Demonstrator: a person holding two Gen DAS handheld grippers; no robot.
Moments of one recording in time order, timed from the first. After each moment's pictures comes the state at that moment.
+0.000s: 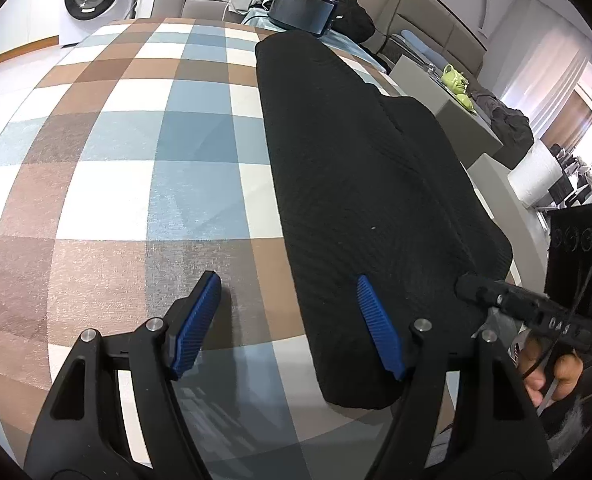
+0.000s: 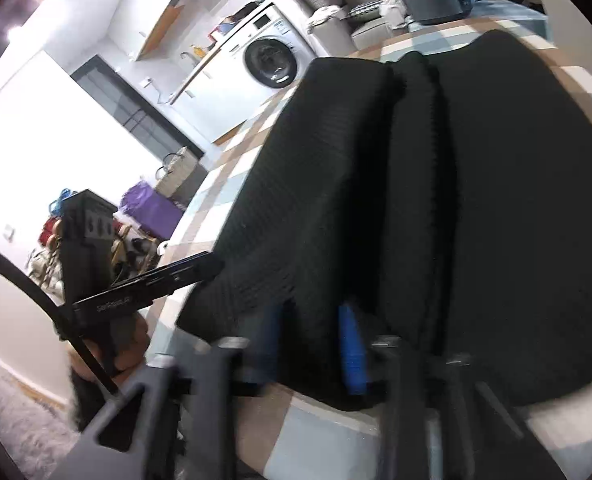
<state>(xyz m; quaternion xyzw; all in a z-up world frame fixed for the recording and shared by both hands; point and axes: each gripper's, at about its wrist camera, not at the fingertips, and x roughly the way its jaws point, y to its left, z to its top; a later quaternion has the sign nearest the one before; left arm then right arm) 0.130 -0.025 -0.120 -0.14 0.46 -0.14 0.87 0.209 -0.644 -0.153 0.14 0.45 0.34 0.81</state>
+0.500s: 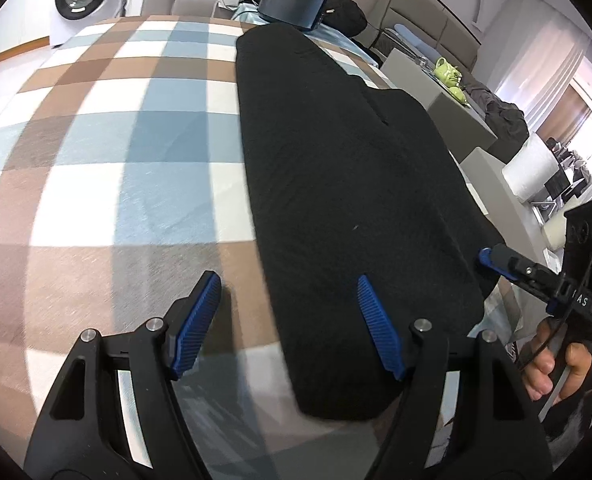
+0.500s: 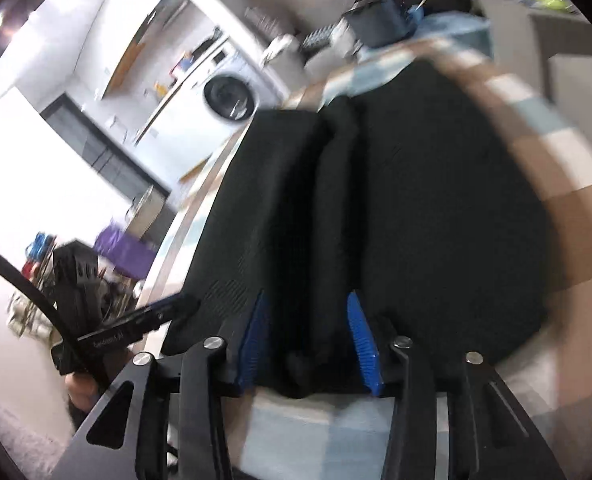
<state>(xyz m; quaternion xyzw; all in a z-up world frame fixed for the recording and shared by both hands) 0.140 -0.046 -0.122 -0.14 0.47 -0.16 0.86 0.215 -0.702 -0.135 0.17 0.42 0.25 0.85</state>
